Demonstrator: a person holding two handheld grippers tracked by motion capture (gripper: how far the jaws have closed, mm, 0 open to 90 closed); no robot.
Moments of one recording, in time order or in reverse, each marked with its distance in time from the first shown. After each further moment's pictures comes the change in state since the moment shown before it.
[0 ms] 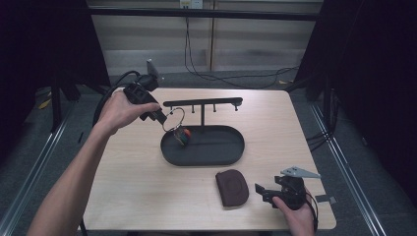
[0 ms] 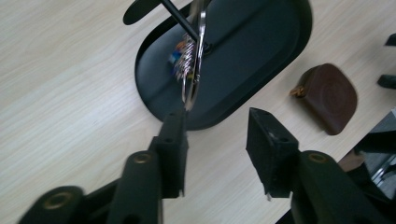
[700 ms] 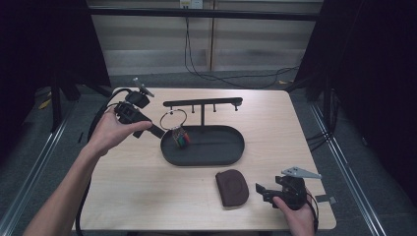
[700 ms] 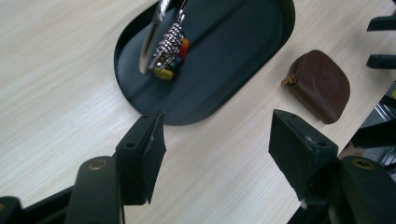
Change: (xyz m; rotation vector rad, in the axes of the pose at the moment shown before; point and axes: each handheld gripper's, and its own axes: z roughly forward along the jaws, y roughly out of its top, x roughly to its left) left arm 0.006 -0.048 0.019 -0.076 -0.042 0.072; right arm 0.000 0.000 -0.001 -0.005 -0.008 0.014
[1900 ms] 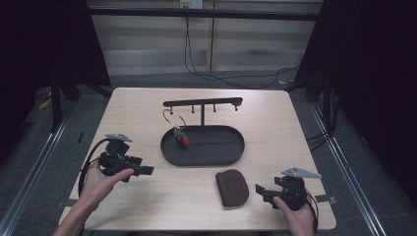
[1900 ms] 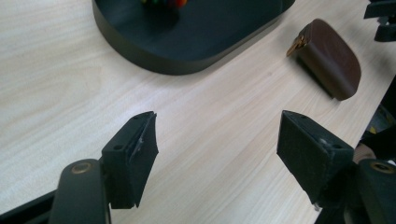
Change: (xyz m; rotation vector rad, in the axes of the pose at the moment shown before) left arm 0.007 -0.128 0.053 -0.240 -0.071 -0.064; right arm 0.000 -0.001 0.000 0.013 0.014 0.005
